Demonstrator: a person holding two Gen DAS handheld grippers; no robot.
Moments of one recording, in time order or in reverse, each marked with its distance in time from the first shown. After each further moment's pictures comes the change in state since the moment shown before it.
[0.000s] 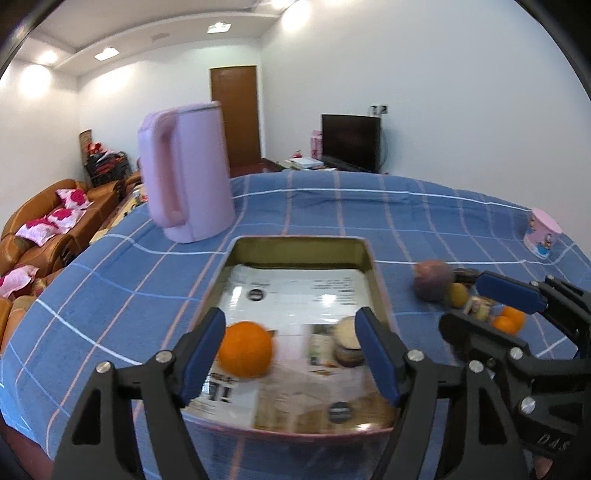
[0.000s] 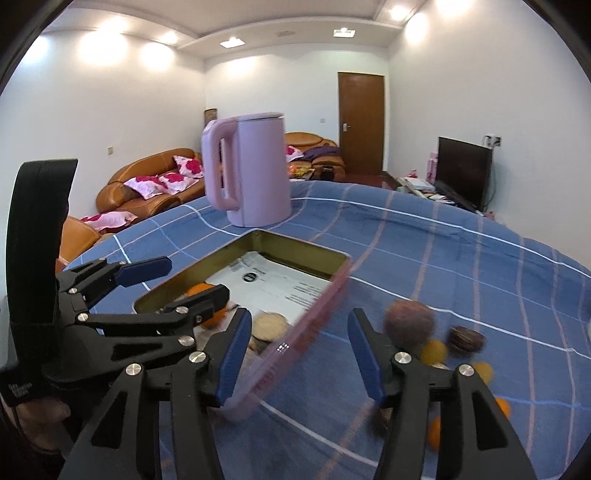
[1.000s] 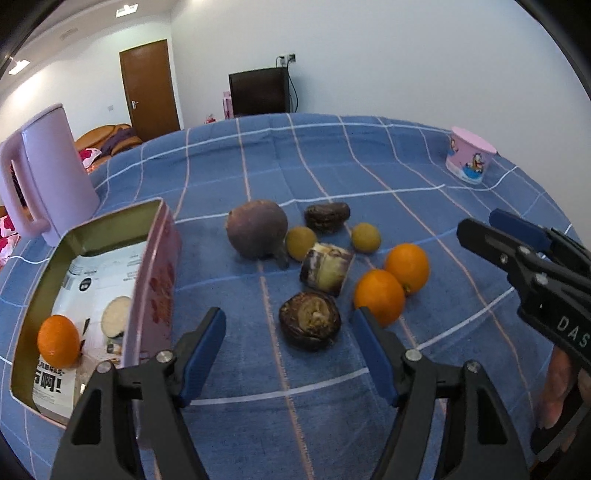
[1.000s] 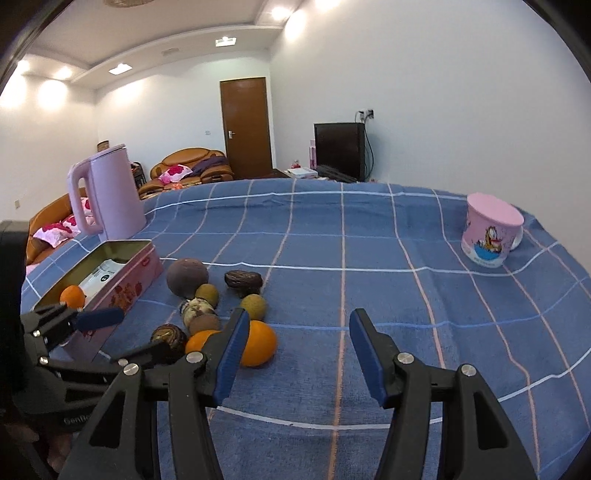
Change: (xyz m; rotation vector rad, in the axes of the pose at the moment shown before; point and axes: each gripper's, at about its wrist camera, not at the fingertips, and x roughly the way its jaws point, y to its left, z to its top) left arm 0.036 -0.137 -0.015 0.191 0.197 -0.228; right arm -0.066 -0.128 -0.056 0.257 0.003 -0.345
